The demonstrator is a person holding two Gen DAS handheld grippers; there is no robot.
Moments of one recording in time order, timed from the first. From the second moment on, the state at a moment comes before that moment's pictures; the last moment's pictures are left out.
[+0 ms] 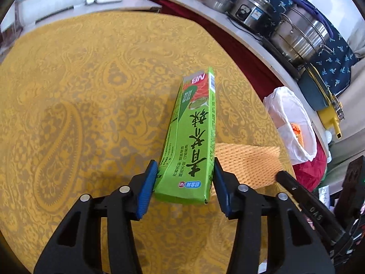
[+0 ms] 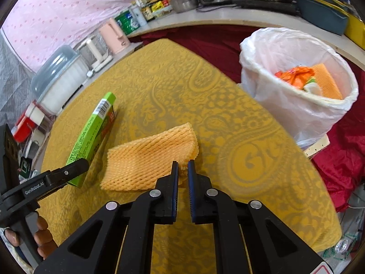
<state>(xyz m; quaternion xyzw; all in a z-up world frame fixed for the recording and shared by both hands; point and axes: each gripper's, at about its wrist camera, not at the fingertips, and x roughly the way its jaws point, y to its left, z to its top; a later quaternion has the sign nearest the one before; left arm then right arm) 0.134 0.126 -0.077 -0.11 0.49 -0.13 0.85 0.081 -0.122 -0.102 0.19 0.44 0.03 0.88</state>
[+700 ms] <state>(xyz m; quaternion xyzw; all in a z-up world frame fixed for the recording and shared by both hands) 0.149 0.046 -0.003 -0.10 0.44 -0.19 0.87 0.078 -0.222 -0.013 0.23 0.31 -0.04 0.92</state>
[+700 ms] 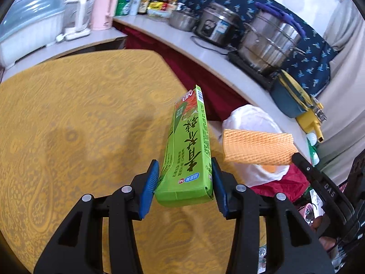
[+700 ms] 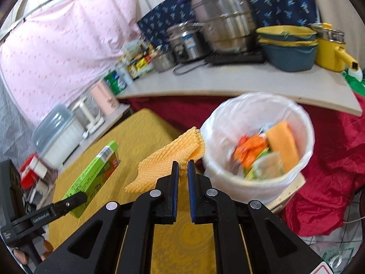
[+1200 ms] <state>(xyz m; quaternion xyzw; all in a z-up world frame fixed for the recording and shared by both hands) 0.172 -0.112 0.010 -0.04 0.43 -0.30 0.85 0.075 -0.343 0.000 0.25 0.26 -0.14 0.92</state>
